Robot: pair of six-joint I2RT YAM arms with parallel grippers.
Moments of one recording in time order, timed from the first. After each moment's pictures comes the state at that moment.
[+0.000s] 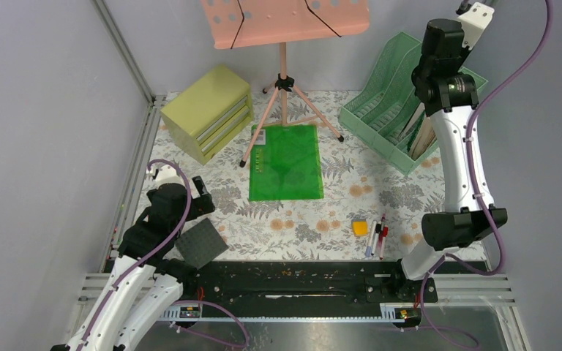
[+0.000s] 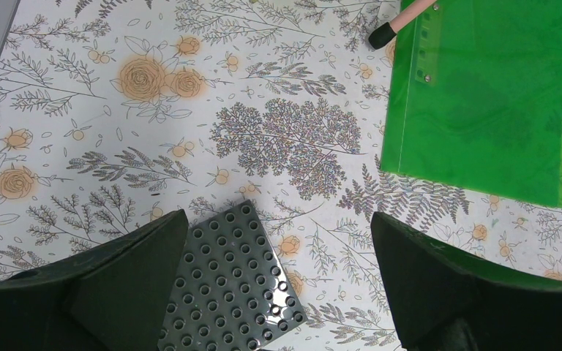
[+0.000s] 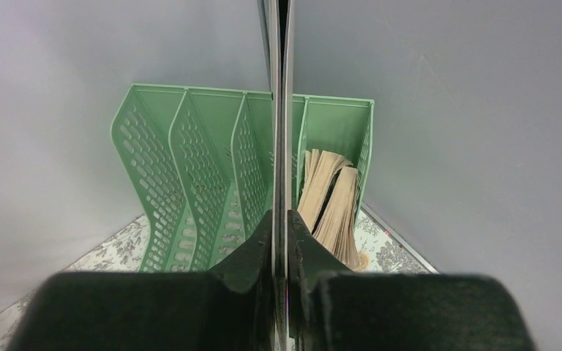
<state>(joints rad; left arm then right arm) -0.38 0.54 0.69 -0.77 -0.37 -0.51 0.13 1.65 2.10 -0.70 0.79 0.25</state>
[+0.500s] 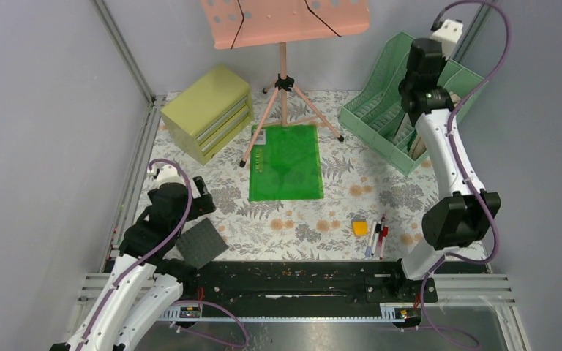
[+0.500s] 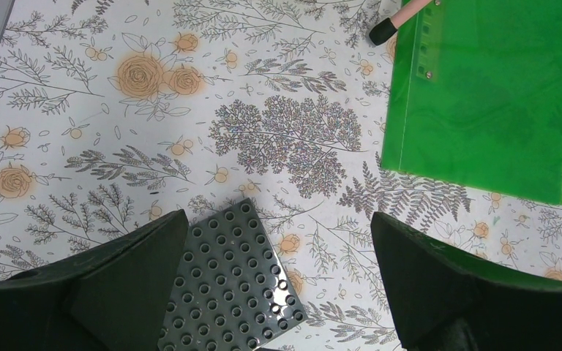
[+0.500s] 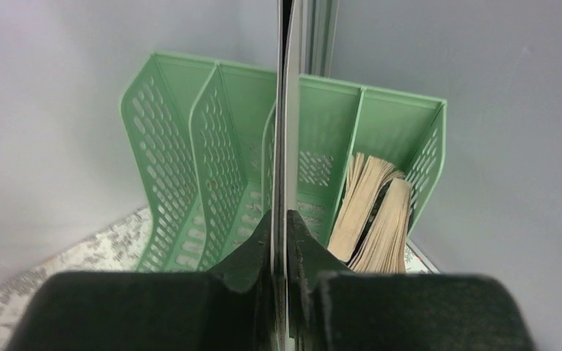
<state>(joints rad) -0.38 0.55 0.69 -0.77 -0.36 -0.51 0.10 1.70 1.87 -0.39 0.69 0.17</state>
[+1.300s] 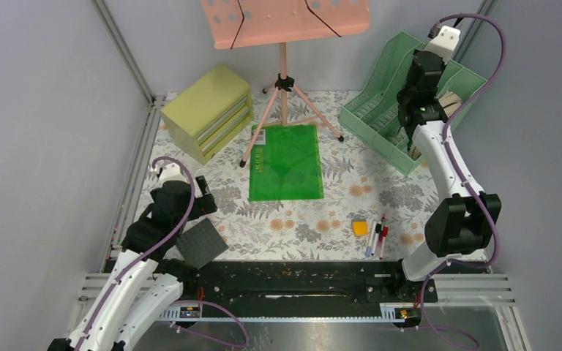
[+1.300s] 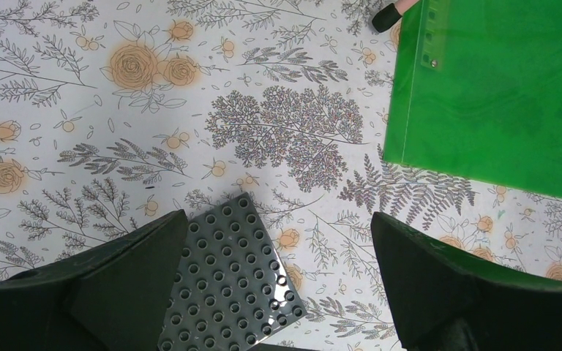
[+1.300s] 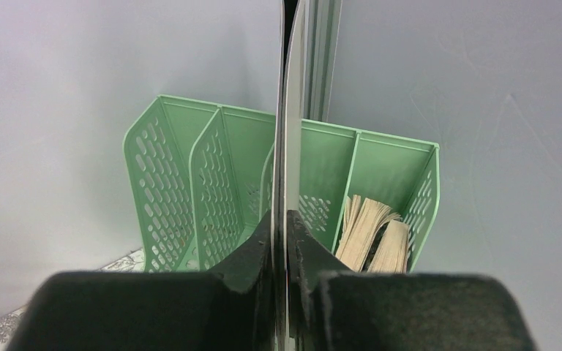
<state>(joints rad) -0.38 0.59 0.69 -0.78 -0.35 -0.52 0.10 1.61 1.56 0.06 0.67 0.00</state>
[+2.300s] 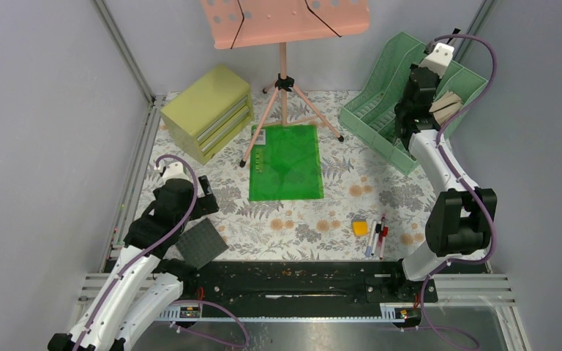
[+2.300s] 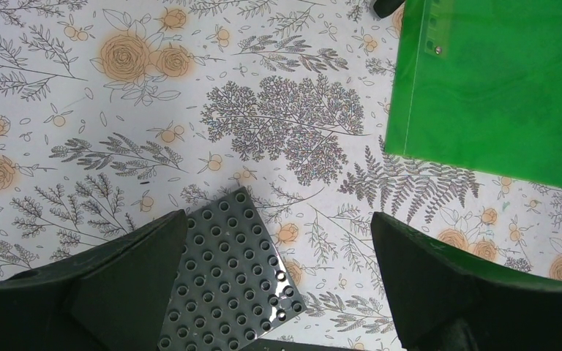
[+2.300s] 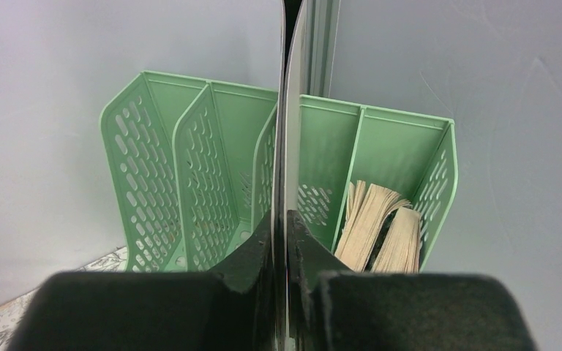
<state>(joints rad) -0.38 0.62 0.69 -0.78 -0.33 -0.52 0.08 1.61 1.35 0.29 0.65 -0.02</state>
